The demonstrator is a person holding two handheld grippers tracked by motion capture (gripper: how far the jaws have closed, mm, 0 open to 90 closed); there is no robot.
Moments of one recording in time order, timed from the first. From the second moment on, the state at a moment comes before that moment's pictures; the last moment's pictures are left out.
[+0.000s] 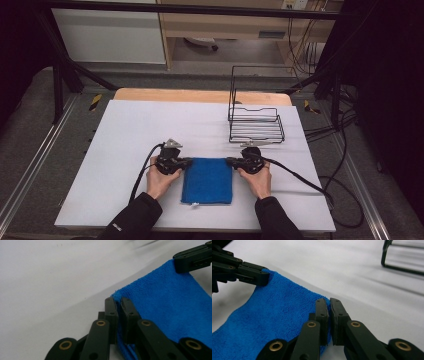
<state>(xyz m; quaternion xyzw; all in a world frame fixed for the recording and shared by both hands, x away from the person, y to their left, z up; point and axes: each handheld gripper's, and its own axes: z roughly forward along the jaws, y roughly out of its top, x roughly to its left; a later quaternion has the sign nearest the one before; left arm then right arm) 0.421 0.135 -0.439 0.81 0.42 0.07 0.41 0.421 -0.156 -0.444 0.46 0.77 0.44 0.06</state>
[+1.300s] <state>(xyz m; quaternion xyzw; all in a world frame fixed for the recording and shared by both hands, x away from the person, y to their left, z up) 0.380 0.139 -0.388 0.77 0.37 0.14 0.49 0.394 -0.165 -0.396 0.39 0.75 0.52 0.14</state>
